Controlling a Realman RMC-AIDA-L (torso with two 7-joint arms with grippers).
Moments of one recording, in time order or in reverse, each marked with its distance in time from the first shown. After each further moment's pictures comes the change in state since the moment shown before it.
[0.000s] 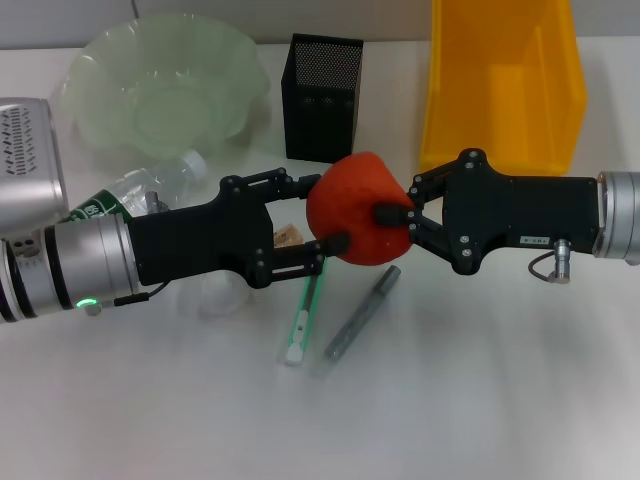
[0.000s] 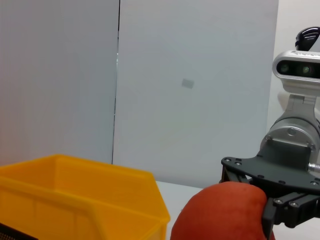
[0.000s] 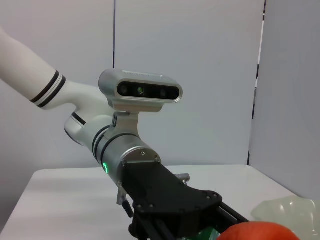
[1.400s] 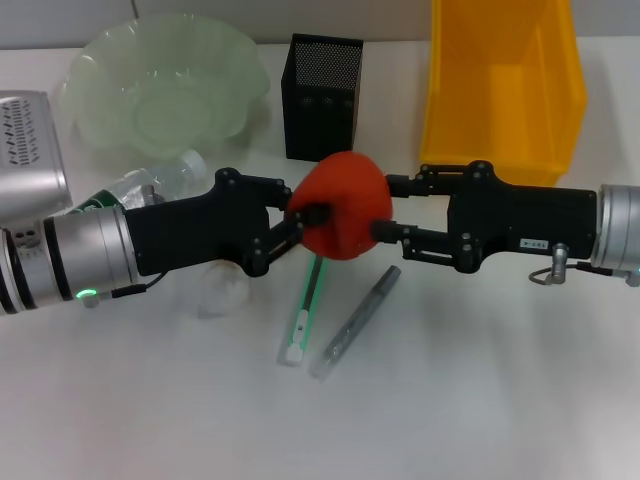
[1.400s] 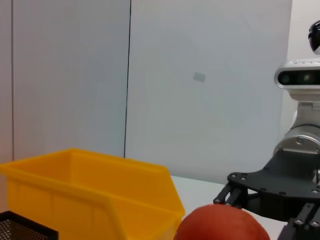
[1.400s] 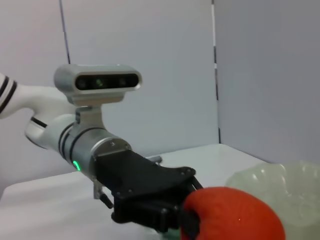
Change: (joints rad) left arm -0.006 0.003 -0.009 0.000 -0.005 -0.034 -0.008; right arm -0.014 0.003 0.025 0.062 -0.001 0.070 0.093
